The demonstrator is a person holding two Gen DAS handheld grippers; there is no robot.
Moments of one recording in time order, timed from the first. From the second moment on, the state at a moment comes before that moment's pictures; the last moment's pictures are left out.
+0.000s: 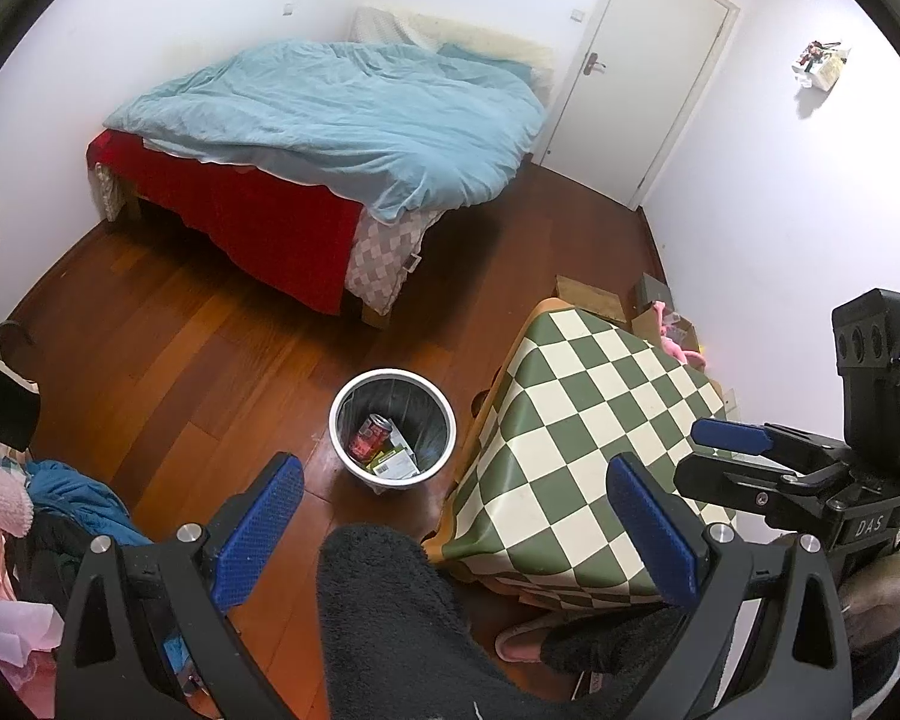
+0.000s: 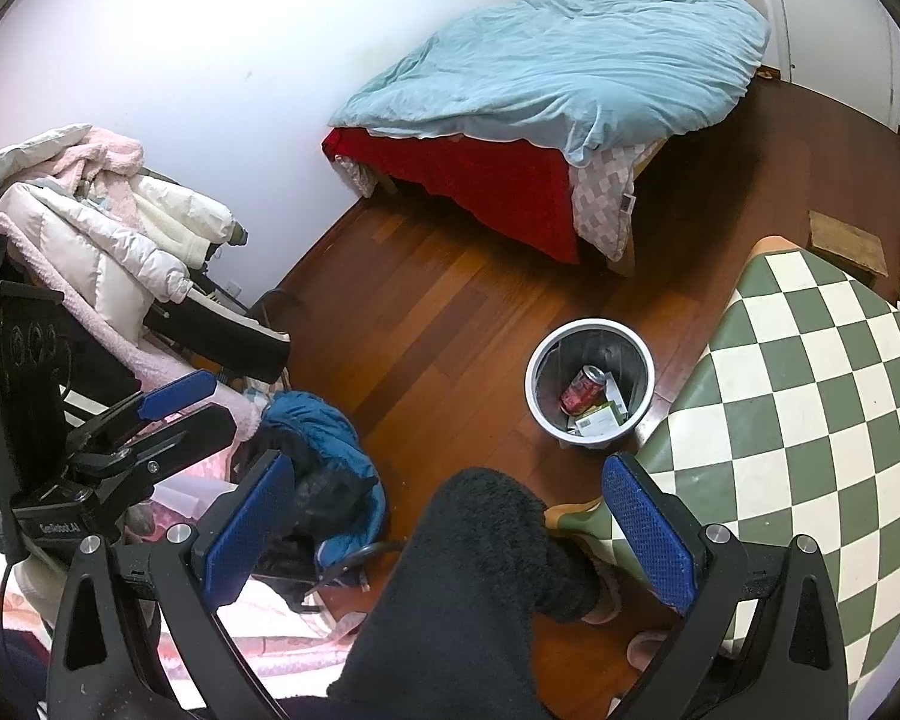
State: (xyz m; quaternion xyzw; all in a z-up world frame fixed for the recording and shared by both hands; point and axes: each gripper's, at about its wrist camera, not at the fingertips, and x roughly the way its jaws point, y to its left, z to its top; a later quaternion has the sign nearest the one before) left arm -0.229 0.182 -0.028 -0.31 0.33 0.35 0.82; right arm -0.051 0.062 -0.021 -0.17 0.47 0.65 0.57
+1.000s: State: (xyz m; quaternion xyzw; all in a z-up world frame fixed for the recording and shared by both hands) left arm -0.228 0.183 -0.023 -0.31 0.33 0.35 0.82; right arm -0.053 0.065 -0.020 -0.18 0.47 0.65 0.57
